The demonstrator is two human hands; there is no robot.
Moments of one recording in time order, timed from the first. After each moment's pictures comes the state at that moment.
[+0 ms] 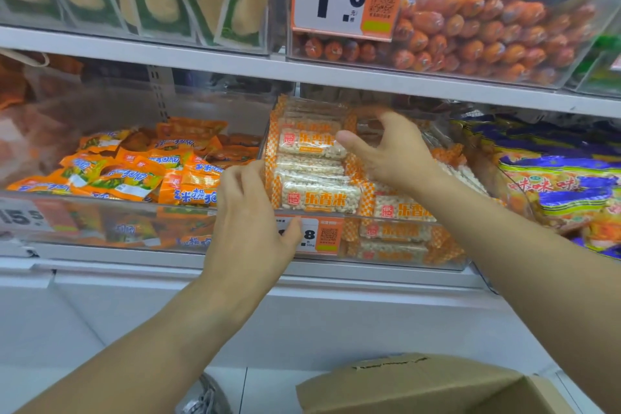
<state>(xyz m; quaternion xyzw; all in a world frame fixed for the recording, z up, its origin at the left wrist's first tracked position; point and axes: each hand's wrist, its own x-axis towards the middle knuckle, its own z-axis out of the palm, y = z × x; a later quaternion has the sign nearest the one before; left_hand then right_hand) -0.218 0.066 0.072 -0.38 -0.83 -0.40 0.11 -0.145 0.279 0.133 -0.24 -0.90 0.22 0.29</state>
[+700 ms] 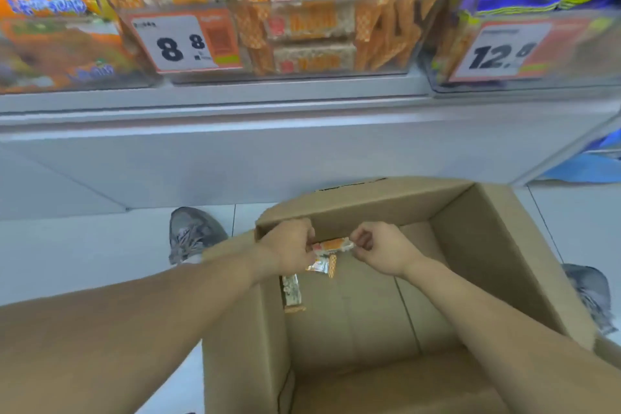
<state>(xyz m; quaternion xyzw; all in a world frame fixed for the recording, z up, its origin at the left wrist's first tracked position) -0.068 0.075 -0.141 -0.41 -0.82 -0.08 -0.40 0.098 0.216 -0.182 -0.34 -0.84 0.42 -0.10</state>
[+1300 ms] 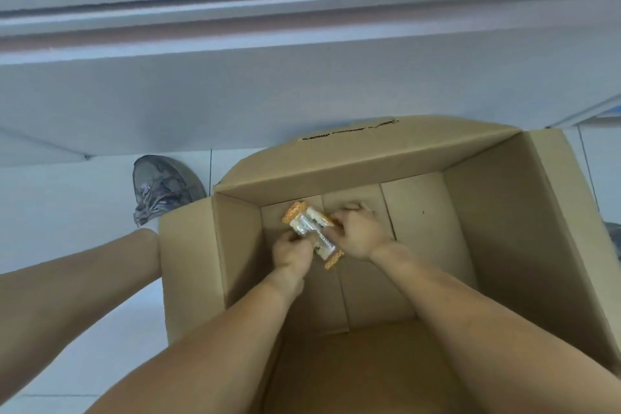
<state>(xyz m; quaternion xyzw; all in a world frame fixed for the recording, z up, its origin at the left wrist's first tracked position) 0.021 0.076 -0.295 0.20 -0.78 -0.40 -0.43 0.094 0.197 -0.314 -0.30 -0.85 0.35 -0.25</state>
